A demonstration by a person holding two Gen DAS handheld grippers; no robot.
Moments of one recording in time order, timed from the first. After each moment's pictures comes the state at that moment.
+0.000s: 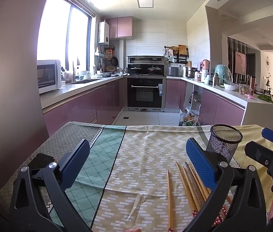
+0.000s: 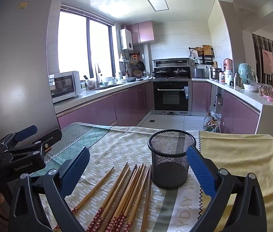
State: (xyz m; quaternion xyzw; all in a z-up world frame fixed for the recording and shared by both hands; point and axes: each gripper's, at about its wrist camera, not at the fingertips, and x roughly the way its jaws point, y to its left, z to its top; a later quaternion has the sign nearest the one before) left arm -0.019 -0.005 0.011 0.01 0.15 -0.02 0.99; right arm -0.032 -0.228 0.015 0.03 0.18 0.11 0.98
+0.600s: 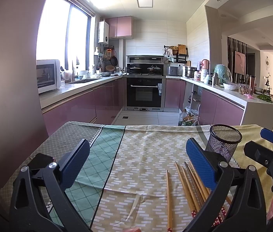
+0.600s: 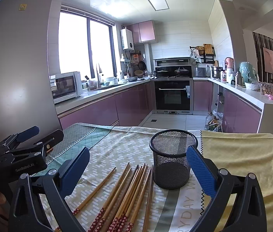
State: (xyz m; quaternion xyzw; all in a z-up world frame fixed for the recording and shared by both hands) left arm -0.019 -0.005 0.011 0.01 0.15 -0.02 0.99; right arm -0.028 -0.224 0.013 0.03 0.18 0.12 0.98
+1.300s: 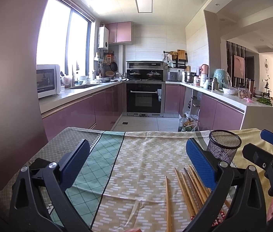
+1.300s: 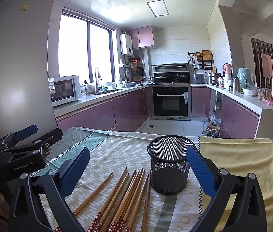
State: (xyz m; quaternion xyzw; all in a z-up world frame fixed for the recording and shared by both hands) left arm -0.019 -0.009 0.016 0.01 0.13 -0.02 0.99; right arm -0.029 -0.223 0.011 0.02 0.15 0.11 0.98
